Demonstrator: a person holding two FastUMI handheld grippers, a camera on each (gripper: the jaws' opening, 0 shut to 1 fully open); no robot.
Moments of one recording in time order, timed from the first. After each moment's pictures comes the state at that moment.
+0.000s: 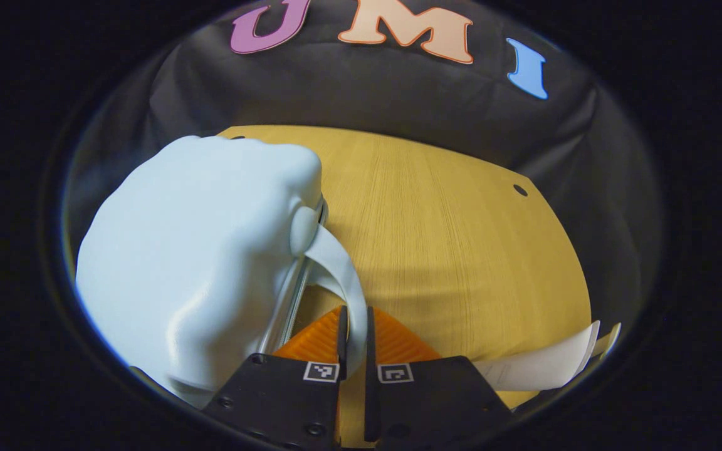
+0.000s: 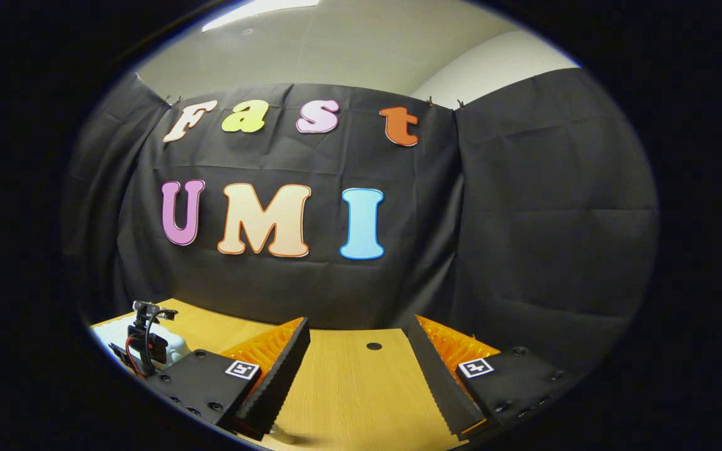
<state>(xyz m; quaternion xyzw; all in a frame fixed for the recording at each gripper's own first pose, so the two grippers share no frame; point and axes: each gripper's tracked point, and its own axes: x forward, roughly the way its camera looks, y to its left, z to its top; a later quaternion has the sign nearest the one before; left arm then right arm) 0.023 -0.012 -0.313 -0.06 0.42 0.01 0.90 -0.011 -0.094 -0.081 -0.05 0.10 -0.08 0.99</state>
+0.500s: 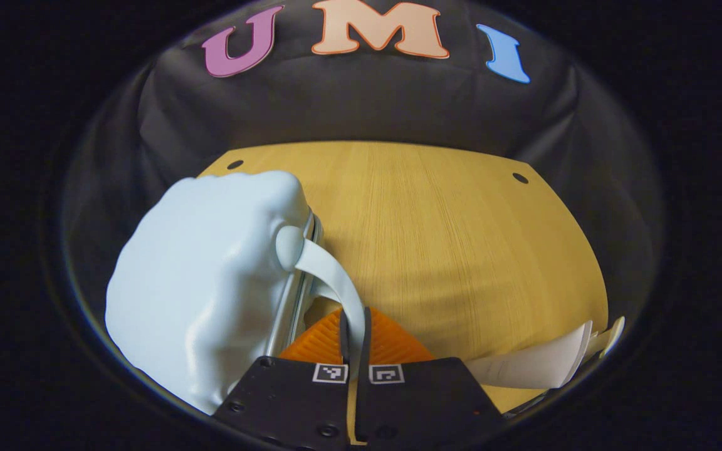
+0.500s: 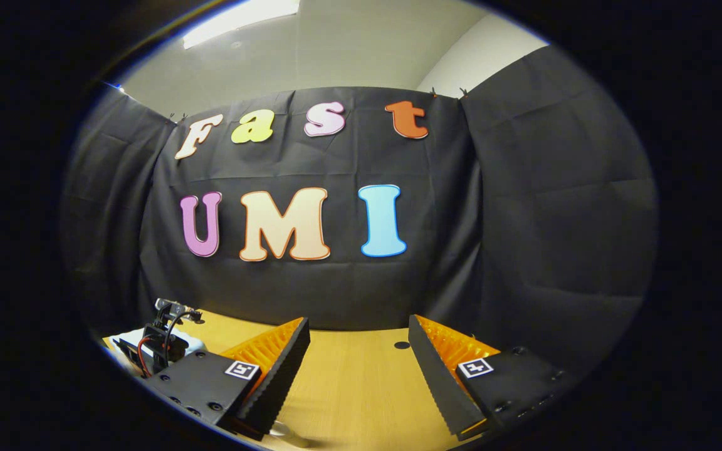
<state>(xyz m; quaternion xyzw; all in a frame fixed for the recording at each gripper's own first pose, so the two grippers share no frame) 0.027 -0.018 -0.284 0.00 0.41 0.02 0.91 0.003 -0.083 -0.106 0.00 0.11 -0.02 0.99</state>
